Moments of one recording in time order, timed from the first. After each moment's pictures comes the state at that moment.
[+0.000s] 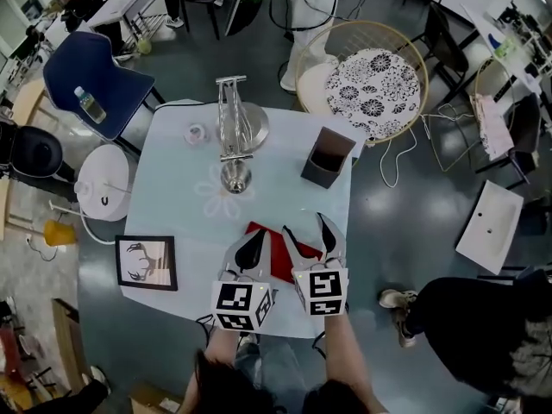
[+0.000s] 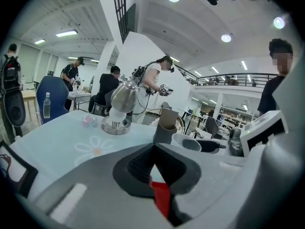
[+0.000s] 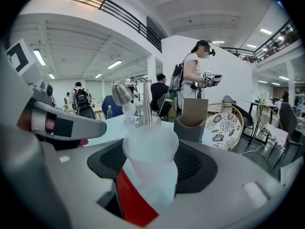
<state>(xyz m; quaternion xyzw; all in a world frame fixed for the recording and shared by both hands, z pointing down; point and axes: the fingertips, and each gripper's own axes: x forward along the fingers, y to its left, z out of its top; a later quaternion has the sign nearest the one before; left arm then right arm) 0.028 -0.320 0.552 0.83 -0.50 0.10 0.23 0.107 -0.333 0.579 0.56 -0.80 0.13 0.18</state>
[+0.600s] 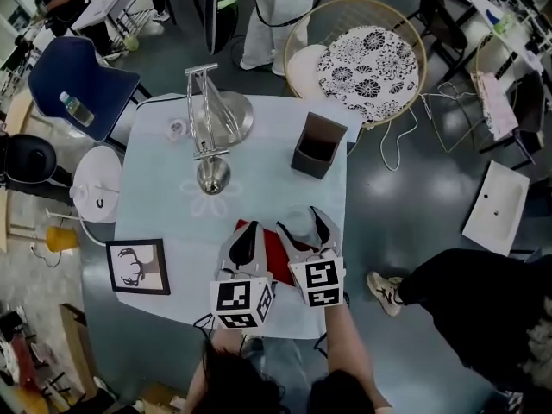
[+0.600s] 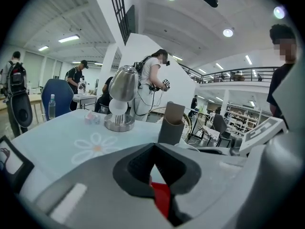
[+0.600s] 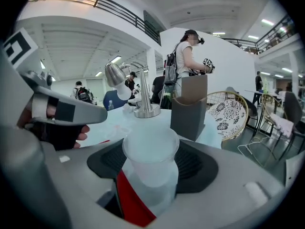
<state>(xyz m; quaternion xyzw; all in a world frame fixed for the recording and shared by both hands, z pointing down) 0.035 -0.334 0.580 0.81 -0.53 0.11 0.22 0.114 -0.339 0.629 0.53 -0.80 0.17 0.19</state>
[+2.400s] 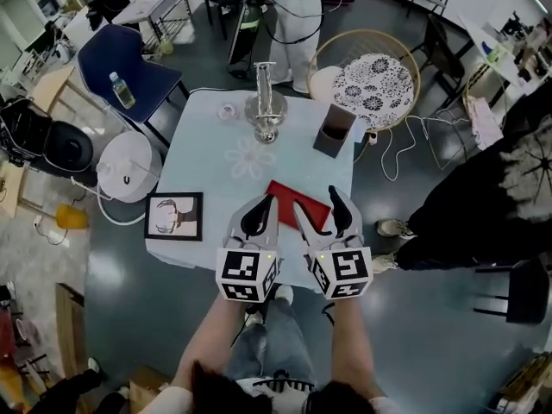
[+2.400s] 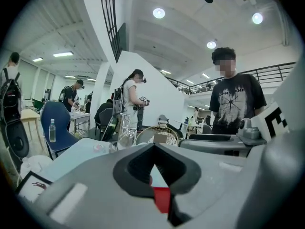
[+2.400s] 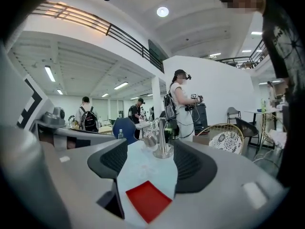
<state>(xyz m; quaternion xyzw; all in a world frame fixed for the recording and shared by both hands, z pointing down) -0.007 -0.245 0.431 0.85 -0.51 0.06 0.14 0.074 -0.244 0.434 0.54 -0.83 0.09 0.07</state>
